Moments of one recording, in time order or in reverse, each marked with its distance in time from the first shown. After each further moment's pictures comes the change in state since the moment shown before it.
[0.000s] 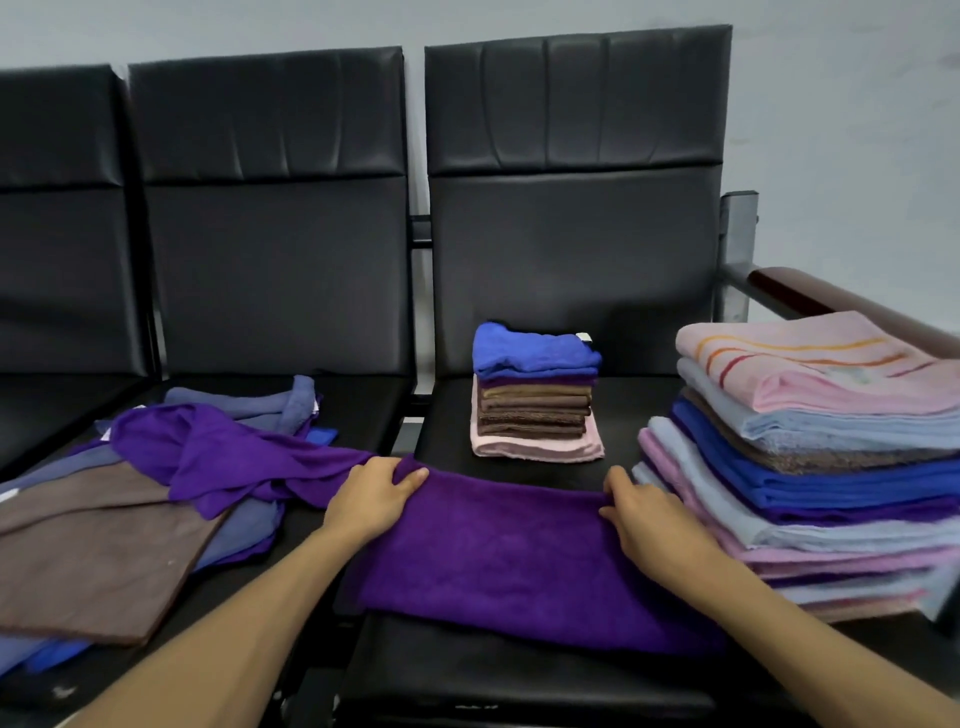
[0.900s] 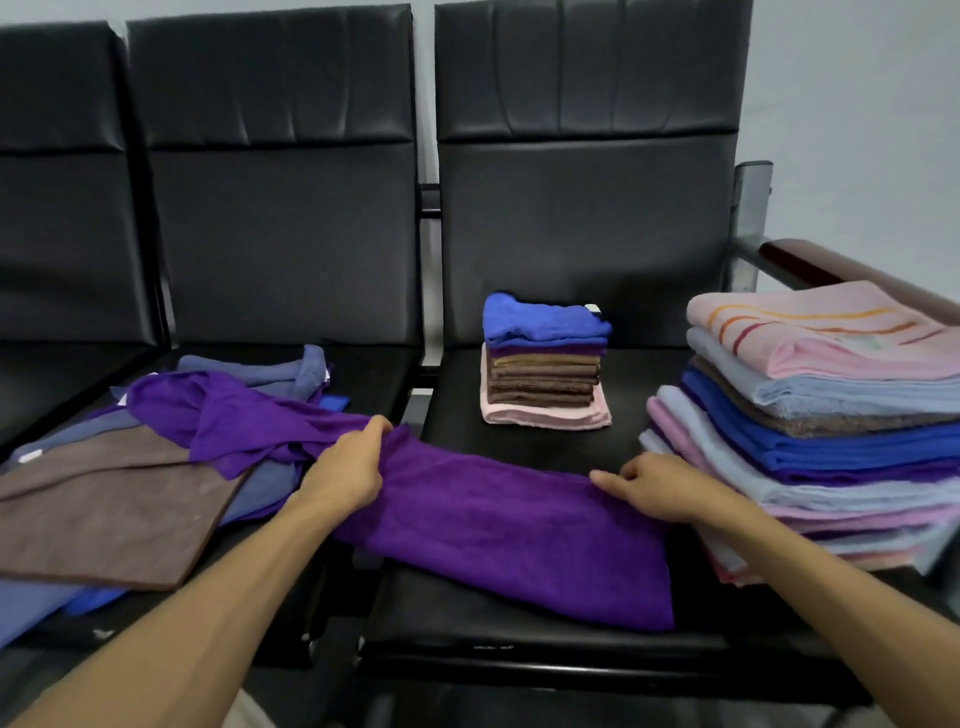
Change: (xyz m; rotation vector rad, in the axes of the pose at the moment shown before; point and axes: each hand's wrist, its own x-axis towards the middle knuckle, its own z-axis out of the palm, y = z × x) left_hand -0.020 -0.014 -0.027 0.291 -0.058 -0.005; right_hand 0.010 -0.006 -0.020 0.160 -0.407 0.269
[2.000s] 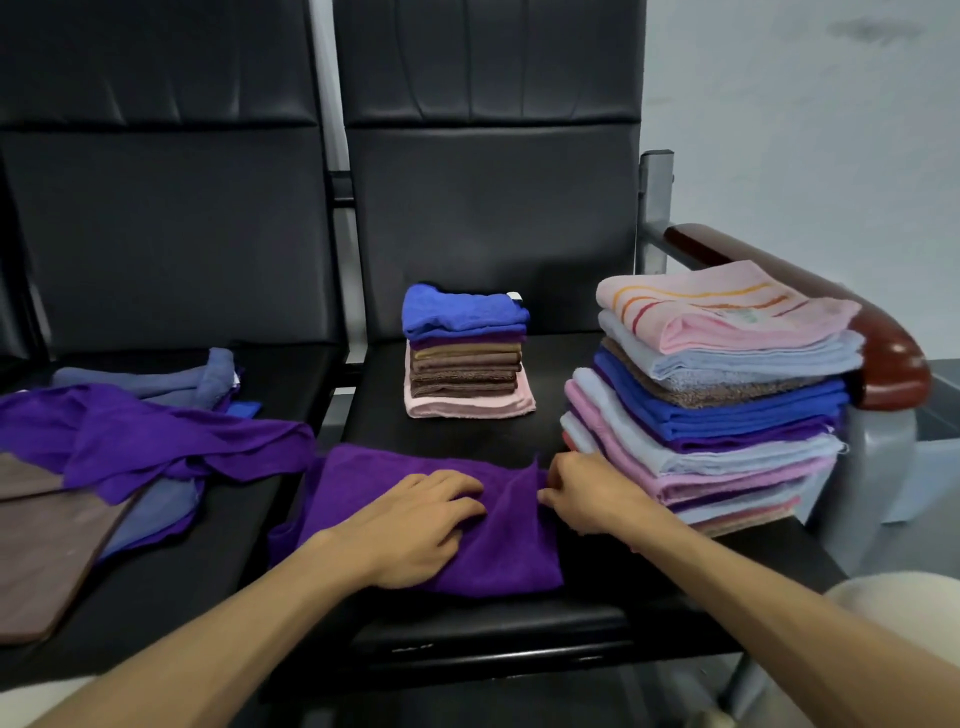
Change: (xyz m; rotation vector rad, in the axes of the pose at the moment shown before) left_hand -0.047 0.108 0.043 0.263 -0.177 0.848; right_hand -0.023 0.007 0.015 0.070 0.059 0.021
